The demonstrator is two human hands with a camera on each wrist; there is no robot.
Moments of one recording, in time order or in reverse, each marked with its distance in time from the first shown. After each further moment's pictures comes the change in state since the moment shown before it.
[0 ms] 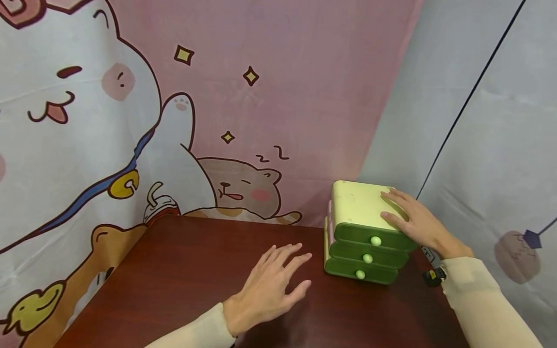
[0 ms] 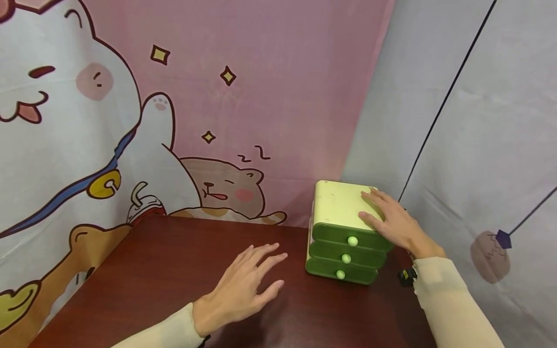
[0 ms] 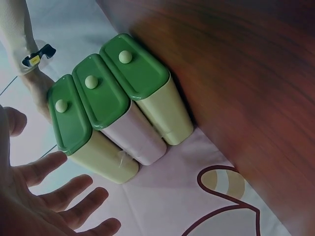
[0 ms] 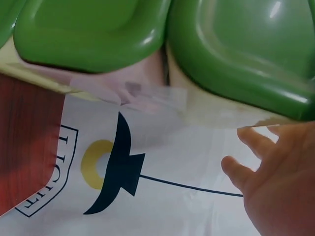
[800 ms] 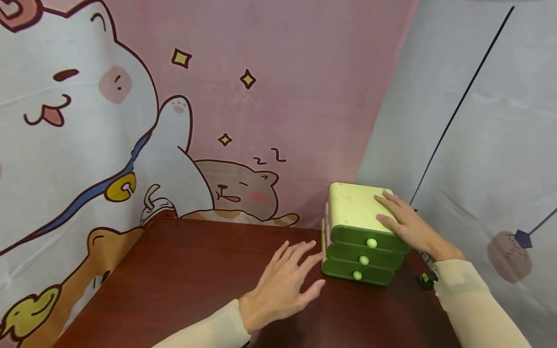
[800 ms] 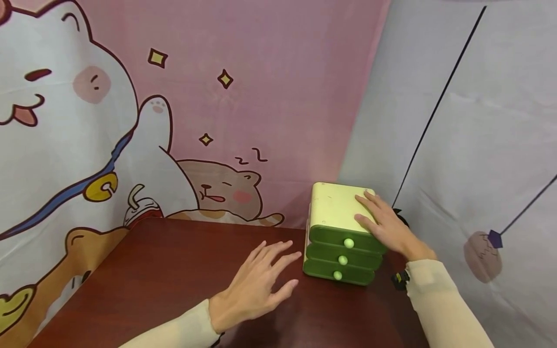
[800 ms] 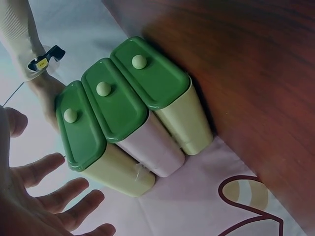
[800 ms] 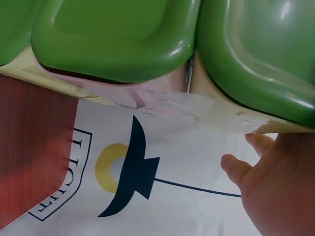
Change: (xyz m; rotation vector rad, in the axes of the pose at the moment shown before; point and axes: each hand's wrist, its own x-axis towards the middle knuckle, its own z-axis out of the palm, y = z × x) left_hand 0.026 0.021 0.011 0.081 0.038 0.074; right_hand -0.003 0.003 0.009 0.069 -0.012 -0.030
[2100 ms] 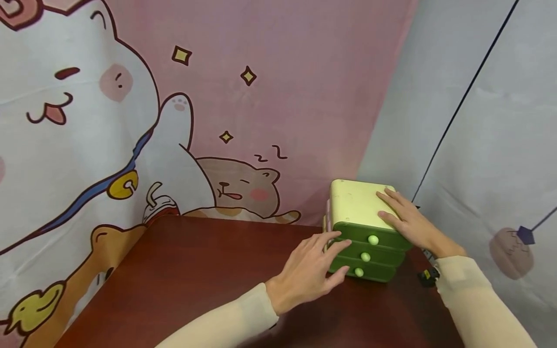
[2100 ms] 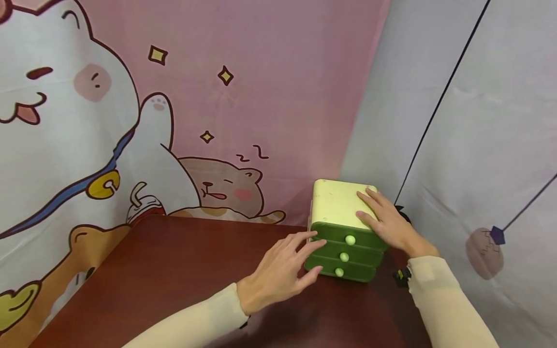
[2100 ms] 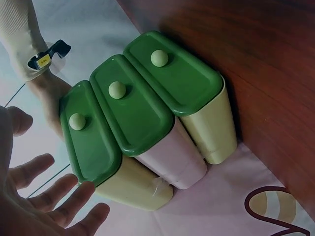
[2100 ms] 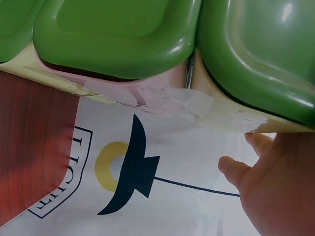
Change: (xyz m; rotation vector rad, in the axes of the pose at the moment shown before) left_hand 0.050 0.021 0.014 -0.006 0.069 0.100; right_hand 0.003 -0.001 0.000 -0.020 -0.018 0.032
